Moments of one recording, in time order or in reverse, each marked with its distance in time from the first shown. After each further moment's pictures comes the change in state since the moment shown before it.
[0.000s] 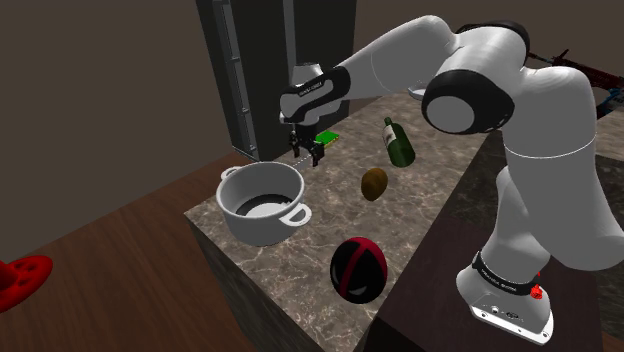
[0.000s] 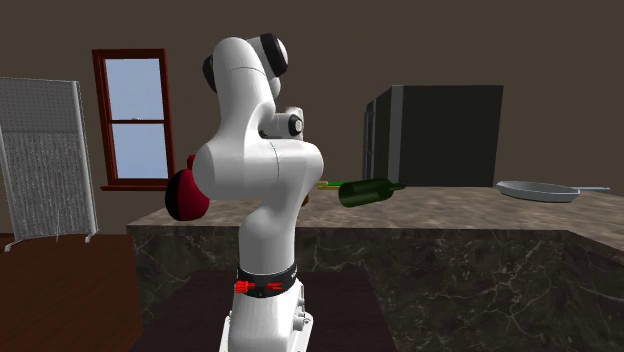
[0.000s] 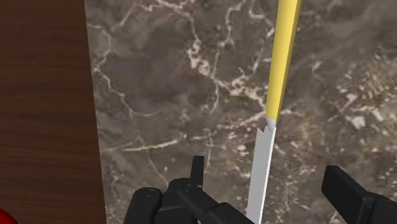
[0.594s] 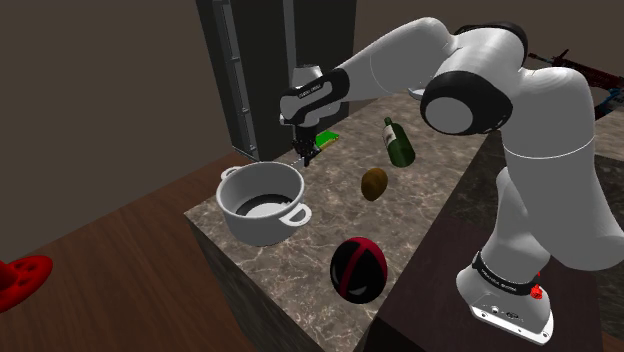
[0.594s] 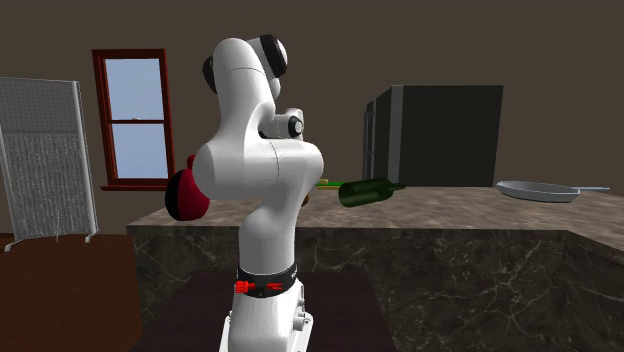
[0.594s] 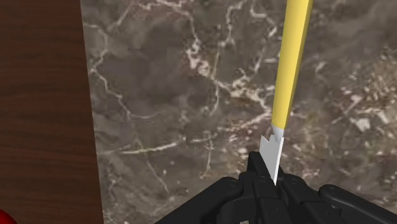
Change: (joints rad) arm -0.003 0.008 0.005 -0.004 0.007 0.010 -0.004
